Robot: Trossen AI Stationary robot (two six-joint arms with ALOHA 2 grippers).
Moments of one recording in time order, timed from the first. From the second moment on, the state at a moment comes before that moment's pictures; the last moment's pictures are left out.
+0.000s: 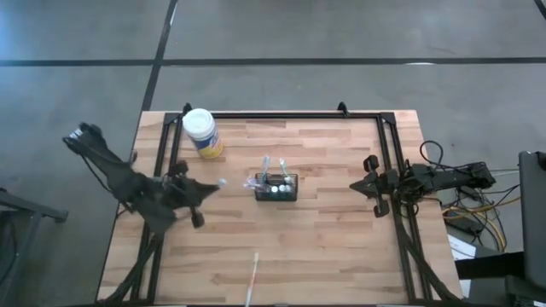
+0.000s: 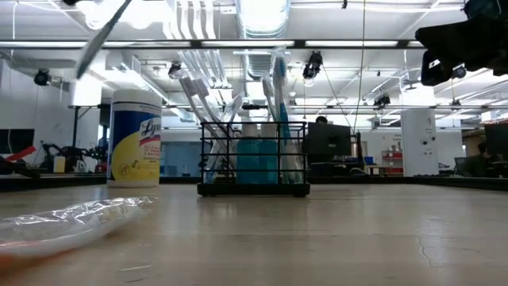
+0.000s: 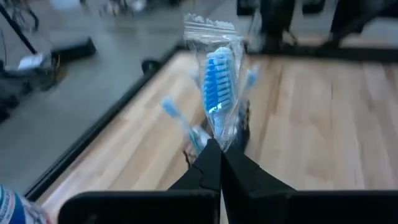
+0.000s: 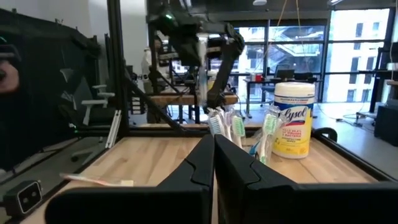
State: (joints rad) left arm -0.70 0.97 0.97 -0.75 -1.00 -0.60; right arm 0.18 0.02 0.01 0.17 0.10 0.03
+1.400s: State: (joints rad) left arm -0.16 0.68 0.73 0.11 -0.20 0.45; right arm 0.18 0.02 0.01 0.25 0.10 -0.06
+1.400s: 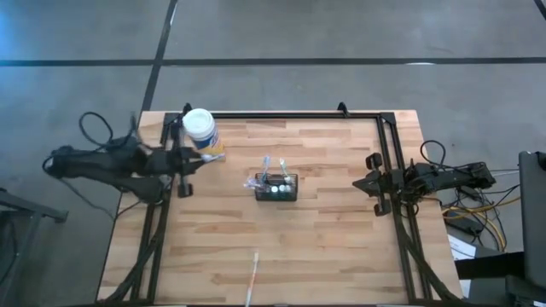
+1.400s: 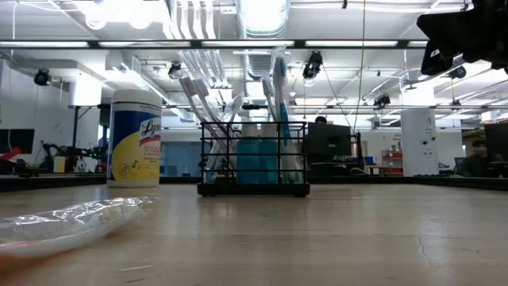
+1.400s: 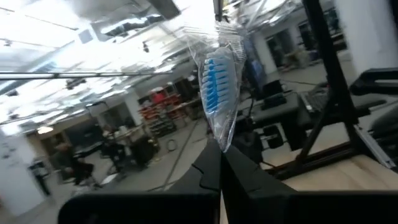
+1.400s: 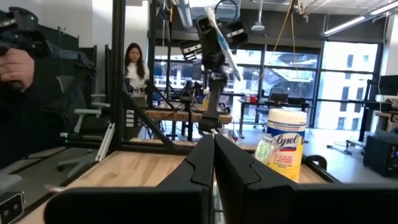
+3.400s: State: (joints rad) left arm 0.39 1.41 0.41 1.04 0.53 -0.14; right arm 0.18 0.02 0.01 0.27 0.10 -0.05
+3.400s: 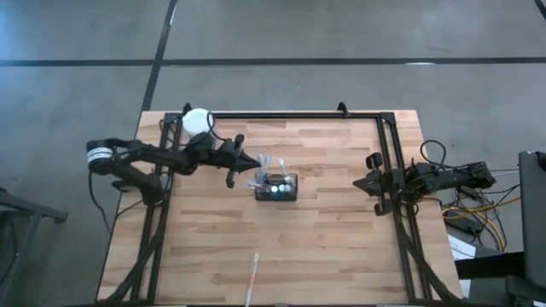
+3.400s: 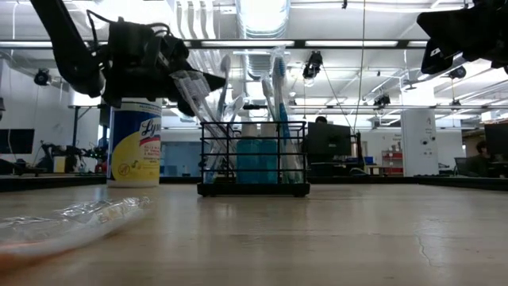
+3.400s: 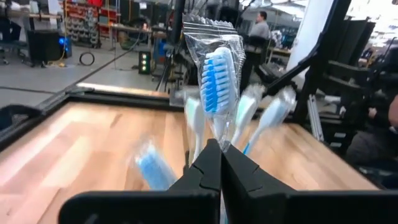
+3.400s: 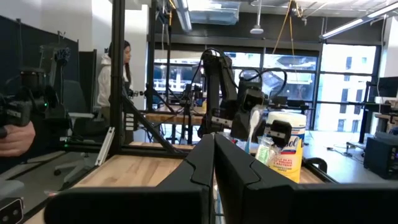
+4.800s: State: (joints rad) left arm 0.38 1.35 0.40 0.97 0.55 0.00; right arm 0.18 0.02 0.01 0.27 0.10 -0.03
